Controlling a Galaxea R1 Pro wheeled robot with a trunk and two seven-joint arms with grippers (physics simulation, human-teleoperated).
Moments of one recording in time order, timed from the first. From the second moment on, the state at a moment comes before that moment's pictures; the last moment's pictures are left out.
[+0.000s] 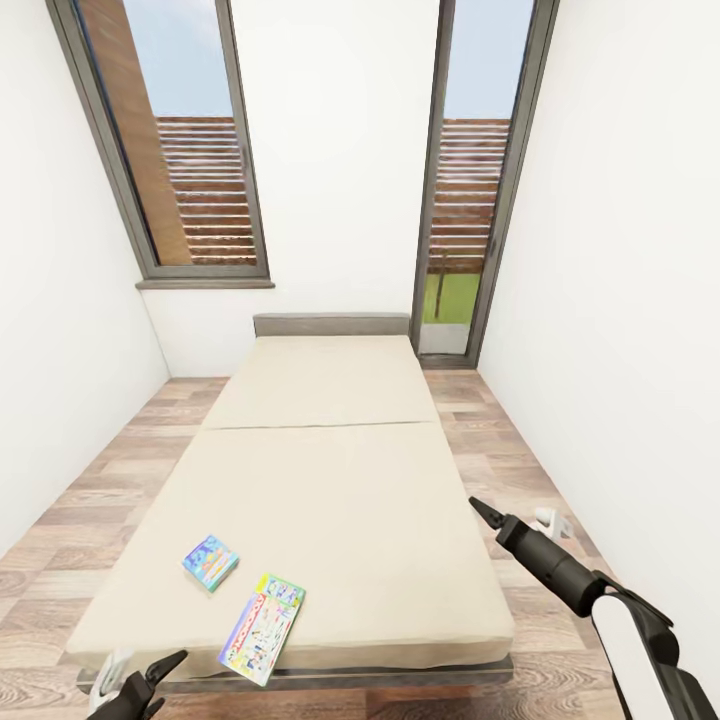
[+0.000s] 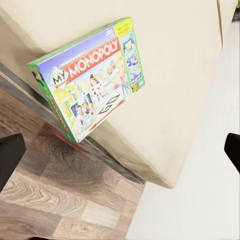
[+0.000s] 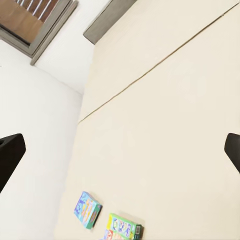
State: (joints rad) left arm -0.33 0.28 0.56 -0.30 0.39 0.47 -0.85; right arm -0.19 -0.06 -0.22 -1.52 -0.72 0.63 0.28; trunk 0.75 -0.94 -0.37
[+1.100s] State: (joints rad) left arm -0.32 0.29 0.55 -0.30 0.38 0.45 -0.91; right arm -0.19 -0.08 -0.25 -1.59 -0.89 0.85 0.54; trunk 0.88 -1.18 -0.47
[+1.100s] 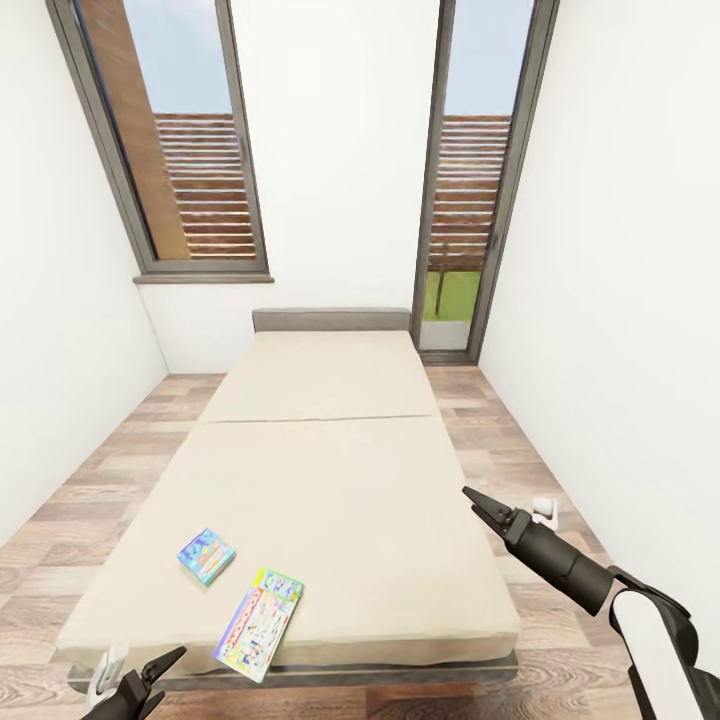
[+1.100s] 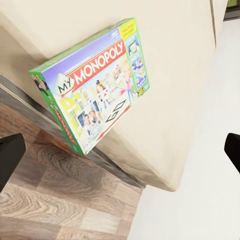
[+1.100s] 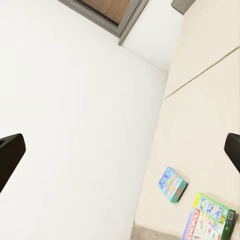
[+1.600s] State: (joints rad) left arm -0.32 0.29 0.55 -0.30 0.38 0.45 -0.91; right arm -0.19 -0.08 -0.24 -1.59 -0.88 0.85 0.54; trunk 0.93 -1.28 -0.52
